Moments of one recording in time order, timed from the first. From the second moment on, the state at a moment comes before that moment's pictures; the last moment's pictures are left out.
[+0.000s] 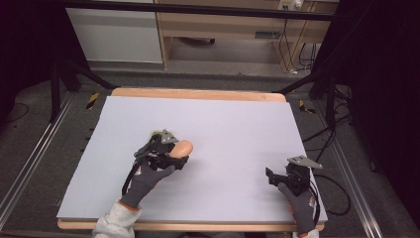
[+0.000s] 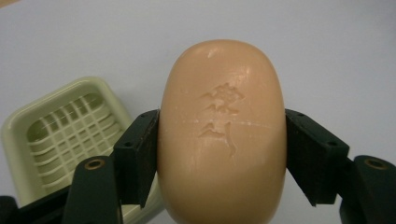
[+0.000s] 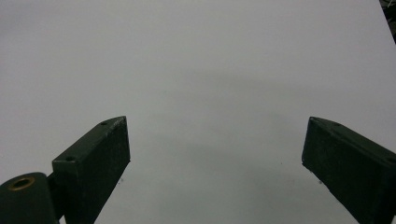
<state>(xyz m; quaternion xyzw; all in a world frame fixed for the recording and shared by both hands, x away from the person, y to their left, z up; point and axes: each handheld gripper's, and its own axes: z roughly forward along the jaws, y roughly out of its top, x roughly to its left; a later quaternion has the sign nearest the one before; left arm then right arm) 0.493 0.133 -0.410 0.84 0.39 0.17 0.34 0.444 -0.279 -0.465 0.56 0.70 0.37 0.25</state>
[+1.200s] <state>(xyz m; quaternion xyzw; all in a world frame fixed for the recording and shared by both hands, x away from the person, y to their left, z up) 0.534 0.178 -0.419 0.80 0.47 0.20 0.32 0.446 -0.276 -0.466 0.56 0.70 0.36 0.25</state>
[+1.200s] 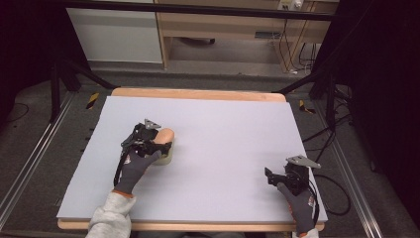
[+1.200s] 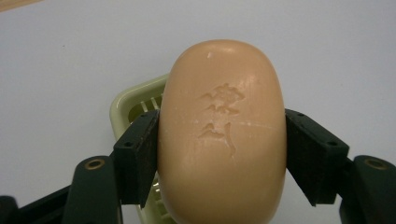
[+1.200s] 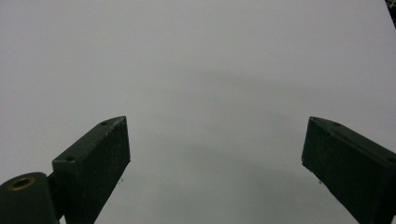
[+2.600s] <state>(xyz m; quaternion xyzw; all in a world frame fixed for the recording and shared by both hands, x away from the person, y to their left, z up) 0.543 0.181 -0.446 0.78 0.51 0.20 0.29 0.446 -0.276 -0.466 0.55 0.71 0.36 0.25</state>
